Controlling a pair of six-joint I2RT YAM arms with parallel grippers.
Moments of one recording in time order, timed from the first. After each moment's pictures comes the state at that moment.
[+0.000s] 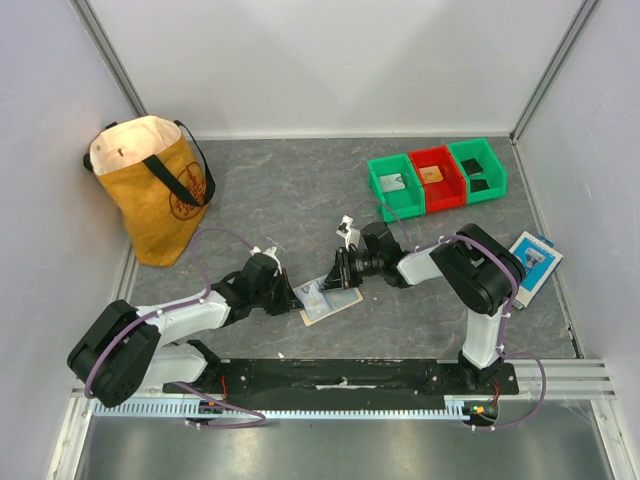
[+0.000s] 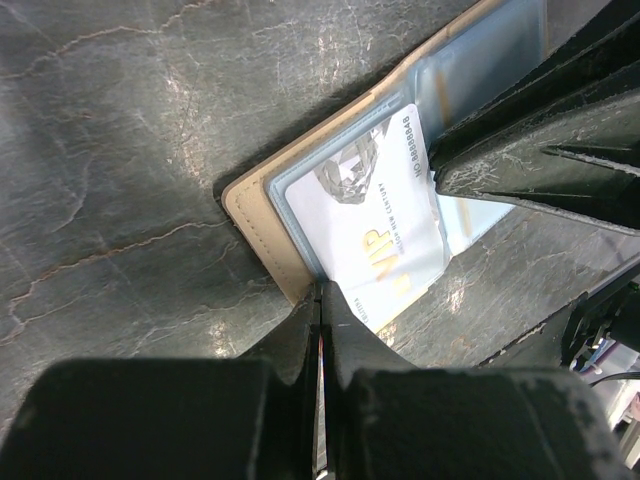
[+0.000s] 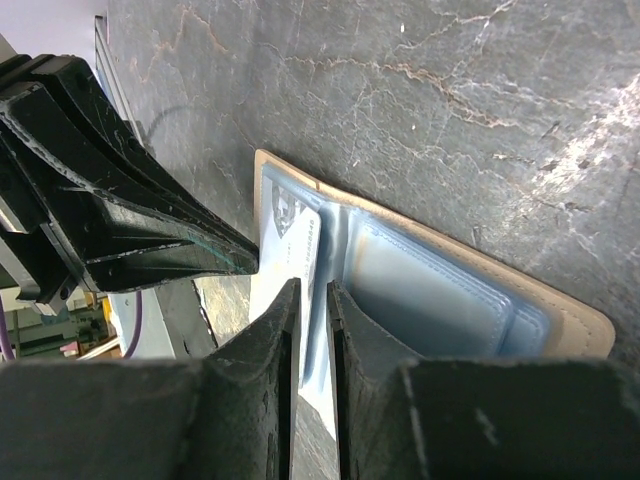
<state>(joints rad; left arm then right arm) -0.66 1.22 0.38 -0.01 0.17 -0.86 0.64 1.89 0.74 0.50 -0.74 0.64</state>
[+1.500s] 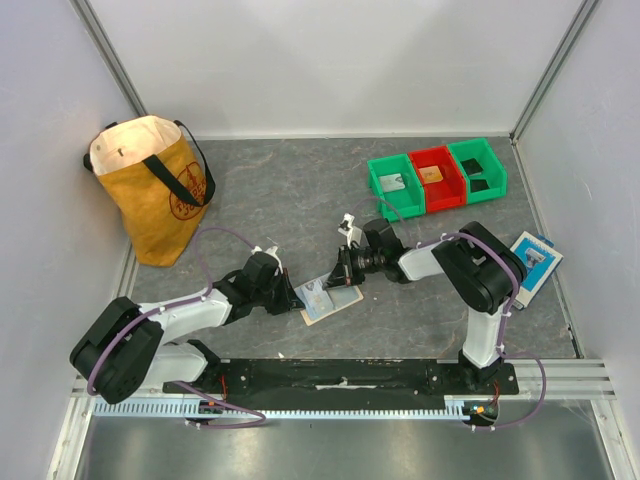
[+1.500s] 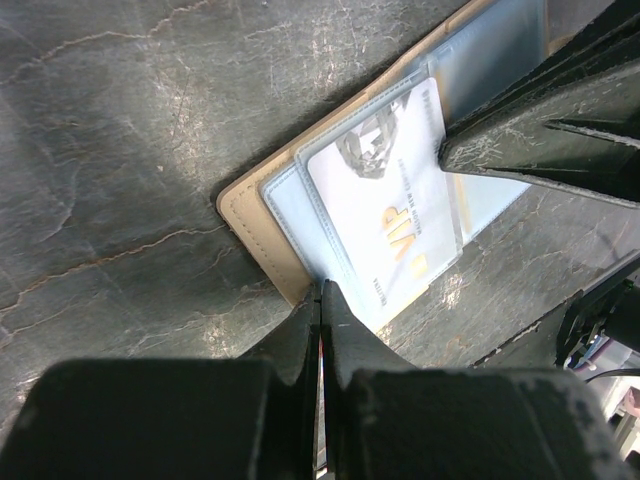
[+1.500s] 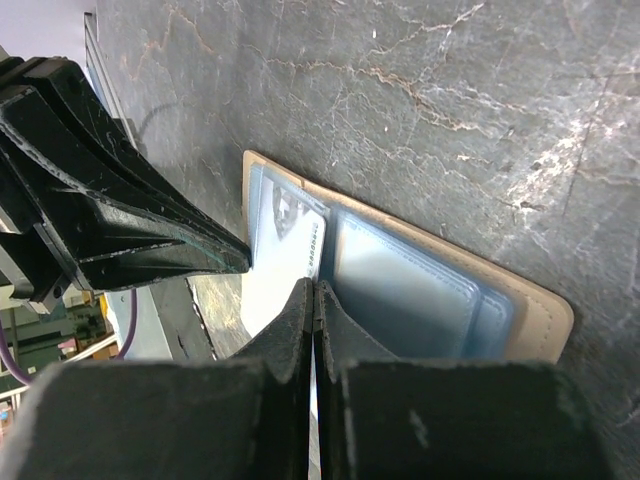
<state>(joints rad) -0.66 1.25 0.39 -0.01 0.19 -0.86 0.61 1.90 0.77 0.44 -0.75 0.60</state>
